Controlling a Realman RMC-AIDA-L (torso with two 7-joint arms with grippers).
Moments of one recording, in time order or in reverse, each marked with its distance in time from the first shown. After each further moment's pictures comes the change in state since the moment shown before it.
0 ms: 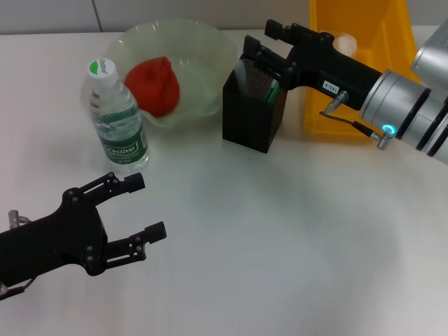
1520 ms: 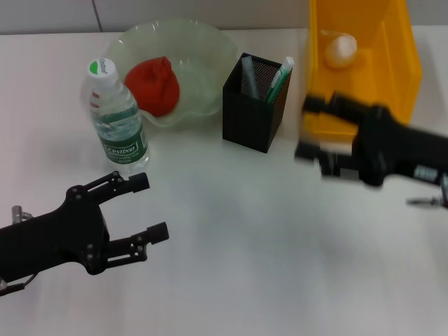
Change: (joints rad) left arm -0.024 0.013 0.016 0.000 0.007 0.018 -0.045; right arm -0.209 -0.137 0.017 -0.113 -0.309 -0.540 0.242
